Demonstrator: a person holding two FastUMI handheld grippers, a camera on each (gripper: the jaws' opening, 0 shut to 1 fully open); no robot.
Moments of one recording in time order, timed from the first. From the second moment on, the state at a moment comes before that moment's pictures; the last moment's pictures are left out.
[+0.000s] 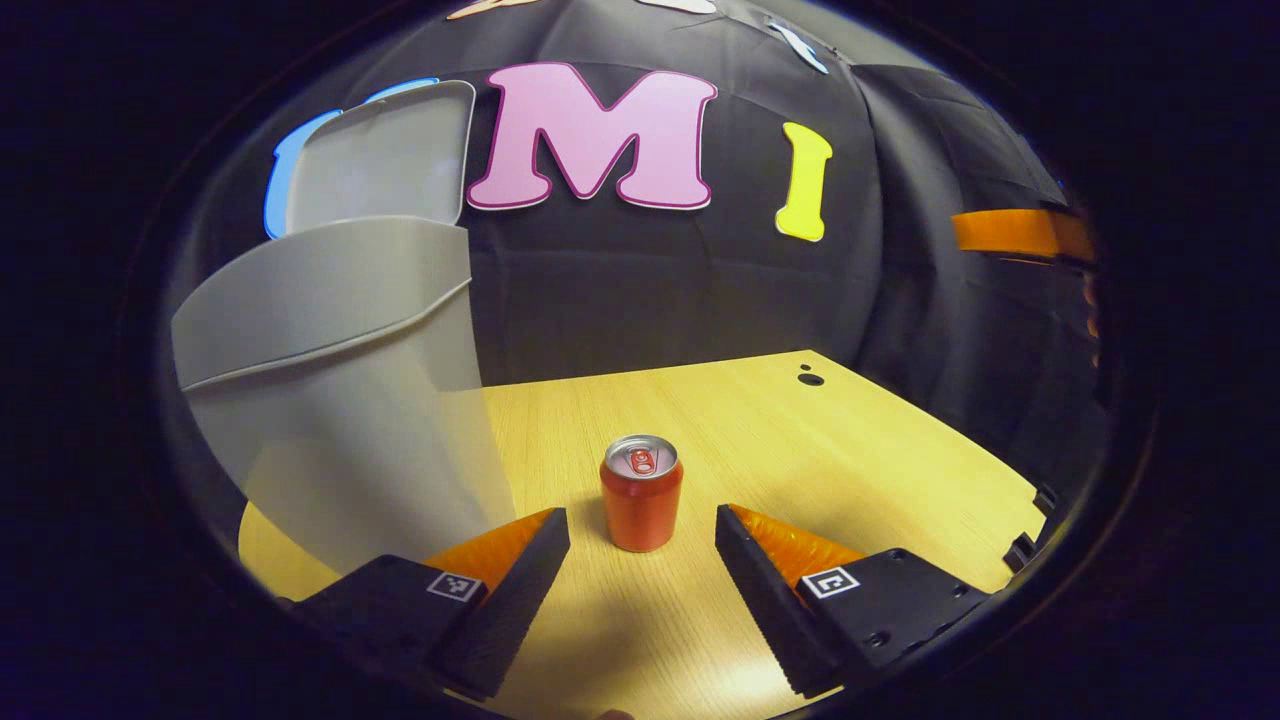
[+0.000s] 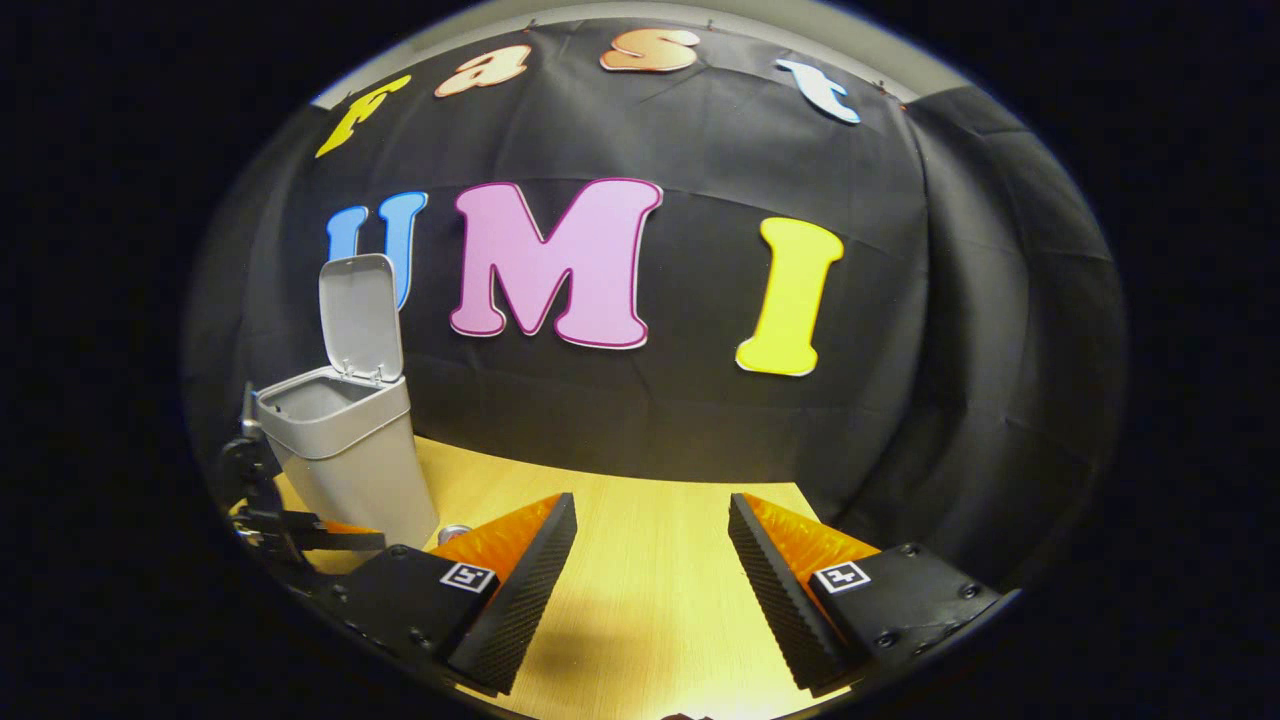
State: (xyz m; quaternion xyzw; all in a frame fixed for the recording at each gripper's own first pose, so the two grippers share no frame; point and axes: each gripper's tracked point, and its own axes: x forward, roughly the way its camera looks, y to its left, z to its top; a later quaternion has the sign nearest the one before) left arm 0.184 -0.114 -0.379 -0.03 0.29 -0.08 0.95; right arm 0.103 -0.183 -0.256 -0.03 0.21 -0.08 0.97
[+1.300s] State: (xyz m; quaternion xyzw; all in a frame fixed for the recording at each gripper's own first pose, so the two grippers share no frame) left arm 0.248 -0.137 -0.440 -0.01 0.30 -0.09 0.95; right arm 0.036 -0.199 -0.317 -0.02 0.29 -0.10 0.95
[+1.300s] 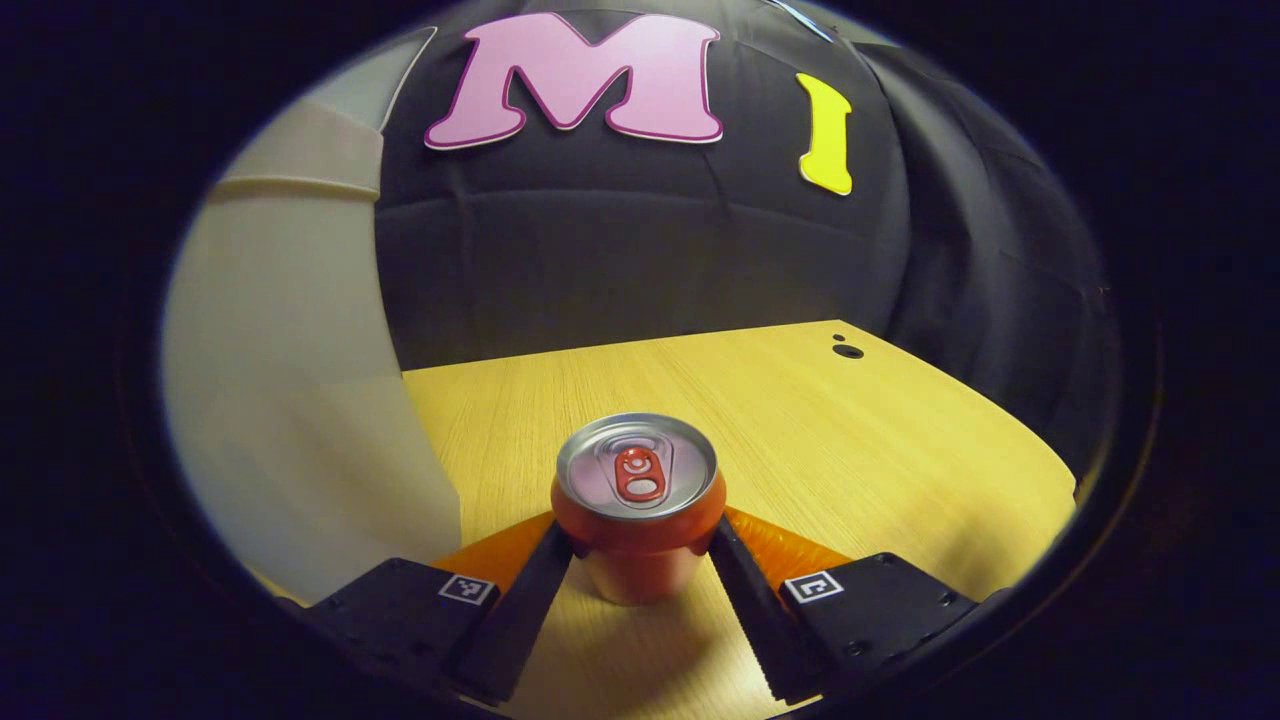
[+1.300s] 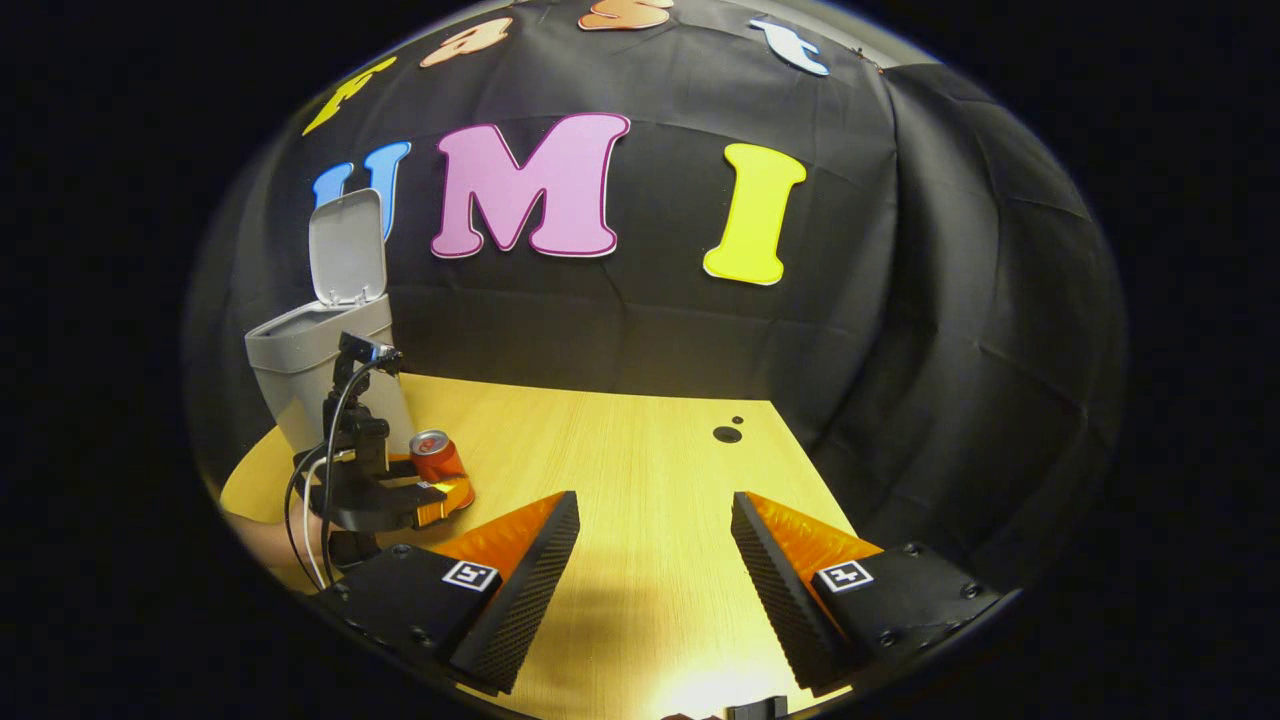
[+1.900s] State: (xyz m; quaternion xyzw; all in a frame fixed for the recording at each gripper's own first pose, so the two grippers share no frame) left arm 0.258 -0.168 -0.248 -0.03 0.20 -0.13 0.97; right arm 0.020 -0.197 -0.255 0.01 0.24 -0.13 0.96
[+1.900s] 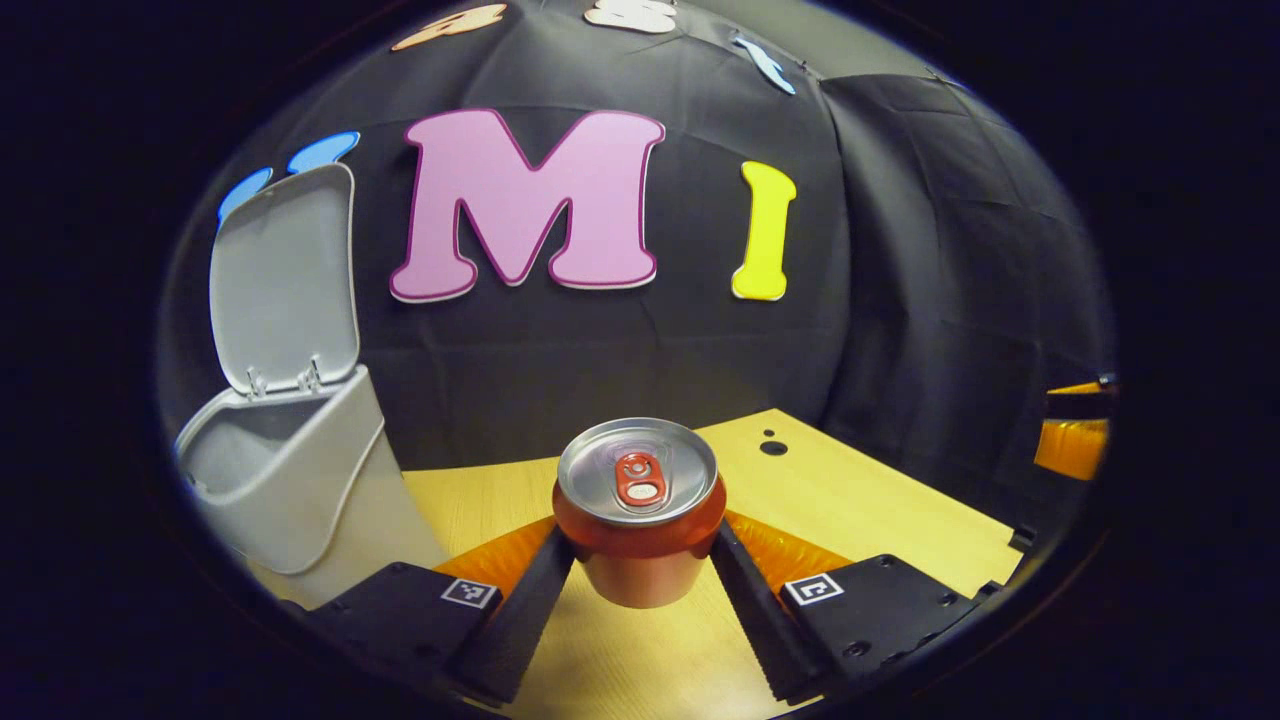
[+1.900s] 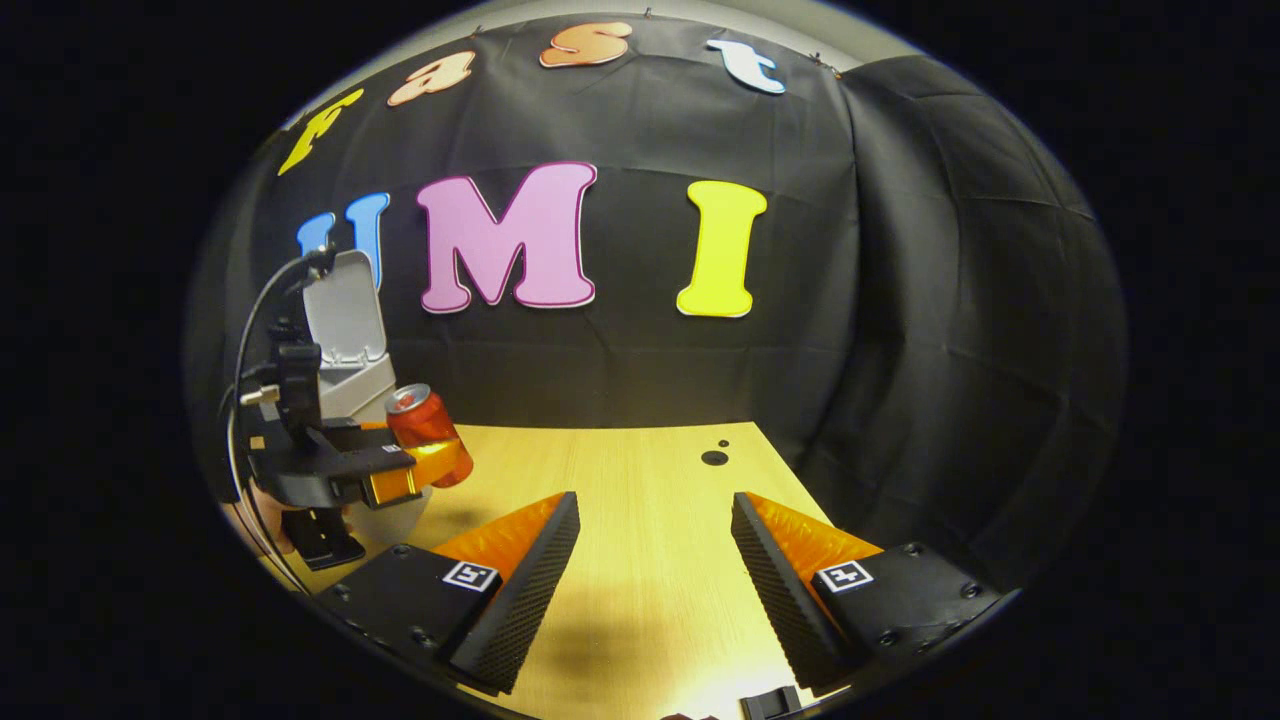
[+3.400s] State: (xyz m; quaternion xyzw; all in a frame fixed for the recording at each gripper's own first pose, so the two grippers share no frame) left arm 0.269 0.108 -0.213 -0.01 0.19 0.09 0.98; right arm 0.012 -0.138 -0.232 0.05 0.25 -0.09 0.96
